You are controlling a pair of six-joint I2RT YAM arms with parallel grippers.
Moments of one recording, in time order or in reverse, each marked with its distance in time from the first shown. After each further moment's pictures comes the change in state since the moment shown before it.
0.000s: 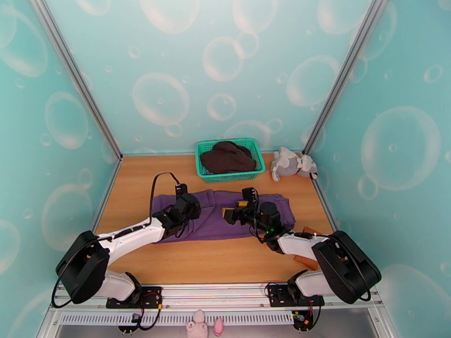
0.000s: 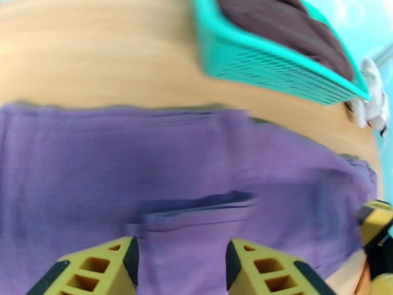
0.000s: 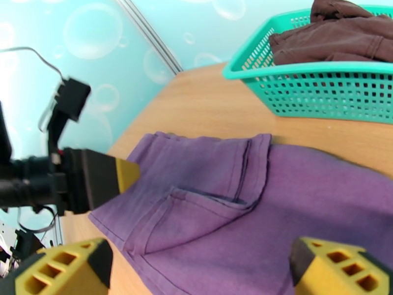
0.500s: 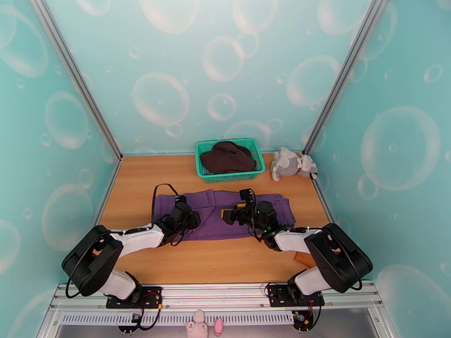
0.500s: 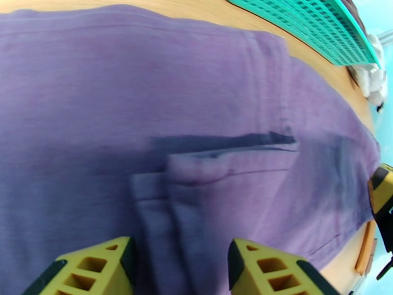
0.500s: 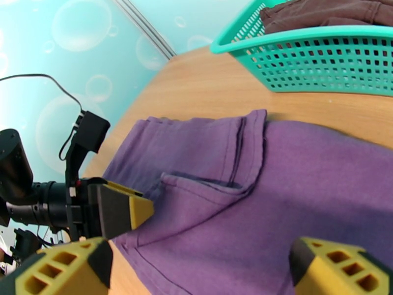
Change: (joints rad) left arm 0.011 0.081 -0.100 0.214 0.252 -0.036; right arm -0.002 0.050 0.016 -0.014 -0.017 0.018
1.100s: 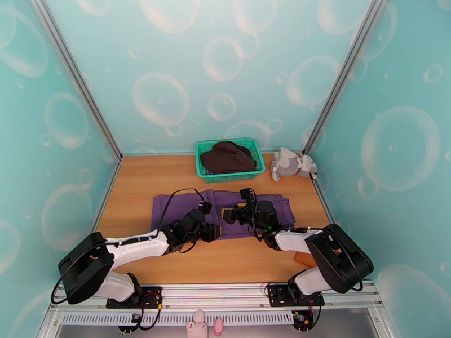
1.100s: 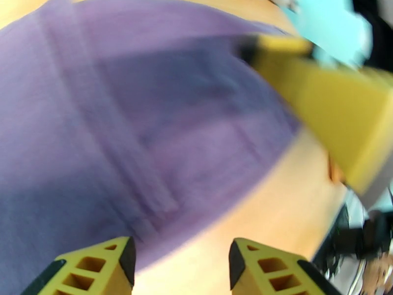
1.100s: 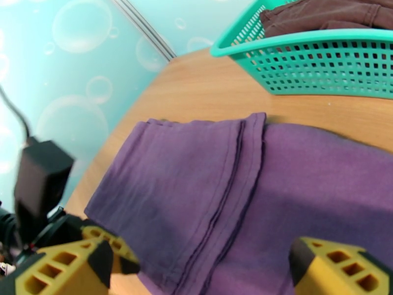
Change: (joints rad) left arm -0.238 -0.121 0.056 -0.072 0.116 0.190; right arm -0.005 -0.001 0.010 -0.005 -0.006 0.000
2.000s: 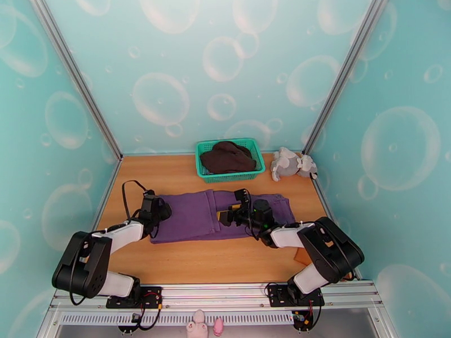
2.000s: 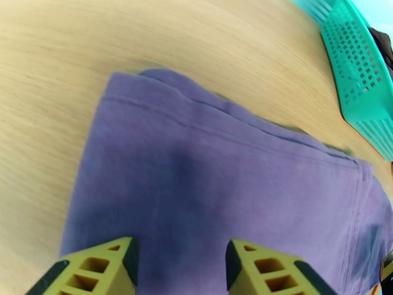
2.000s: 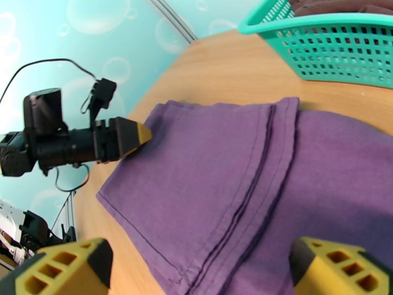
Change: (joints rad) left arm 0.720 0.086 -0.124 0.089 -0.089 0.001; right arm 0.025 0.089 0.039 0.032 -0.101 0.000
